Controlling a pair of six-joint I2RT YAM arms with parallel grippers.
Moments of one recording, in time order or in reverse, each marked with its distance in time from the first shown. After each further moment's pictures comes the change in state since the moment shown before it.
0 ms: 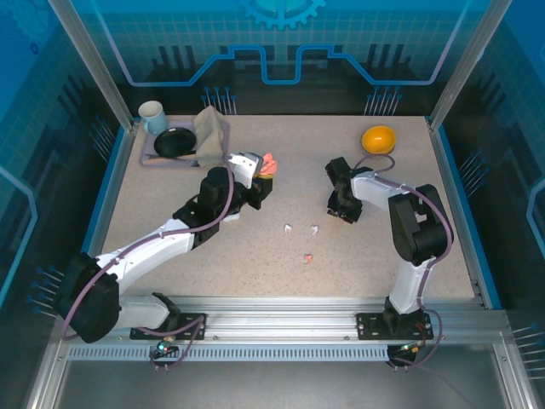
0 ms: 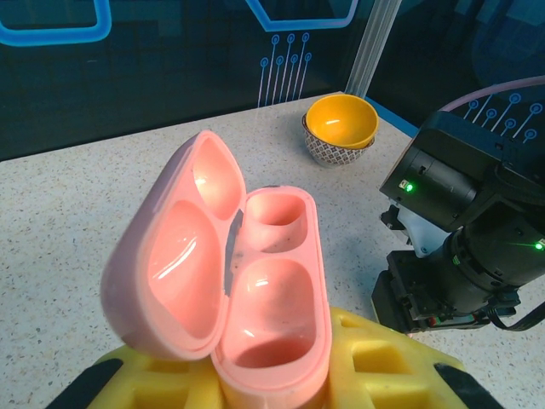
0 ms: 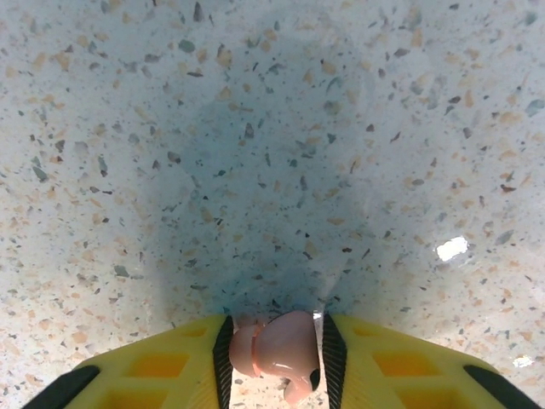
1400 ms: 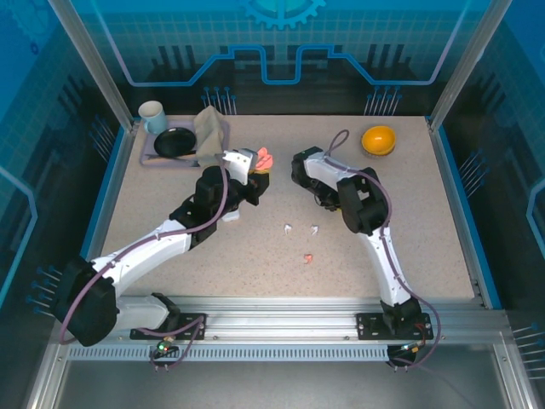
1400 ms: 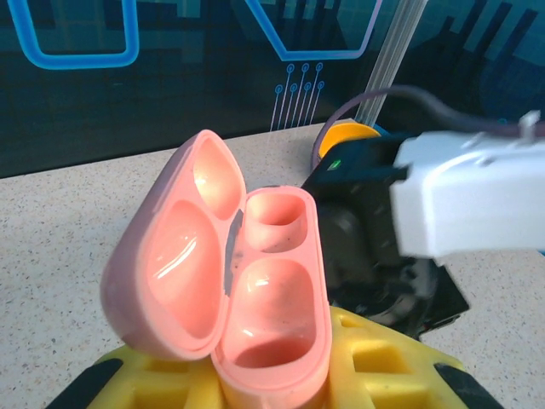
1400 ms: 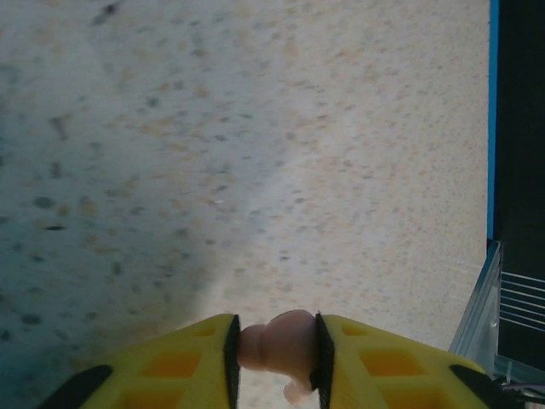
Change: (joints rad) left arm 0.016 -0.027 0.000 0.025 -0.031 -0.034; right arm 0.146 0.618 0.779 -0.903 0.545 0.238
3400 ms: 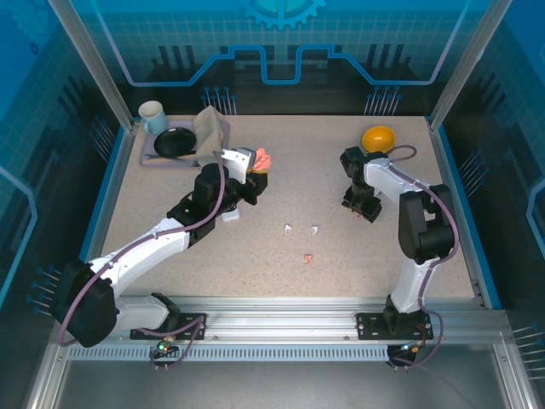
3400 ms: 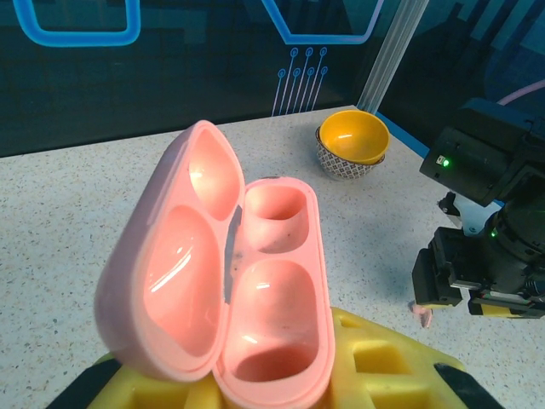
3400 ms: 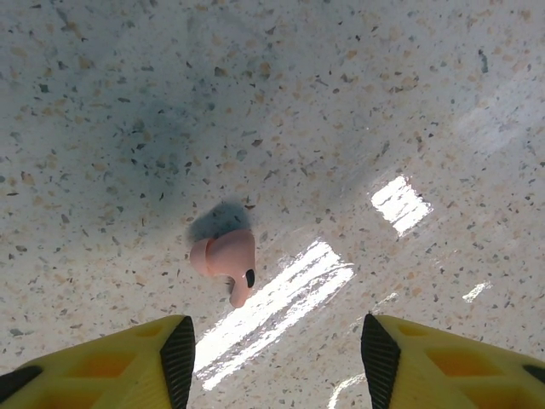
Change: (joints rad) left arm 0.014 -0.004 0.027 -0.078 0.024 -0.017; right arm -0.249 -0.624 -0.634 0.597 -0.462 -0.106
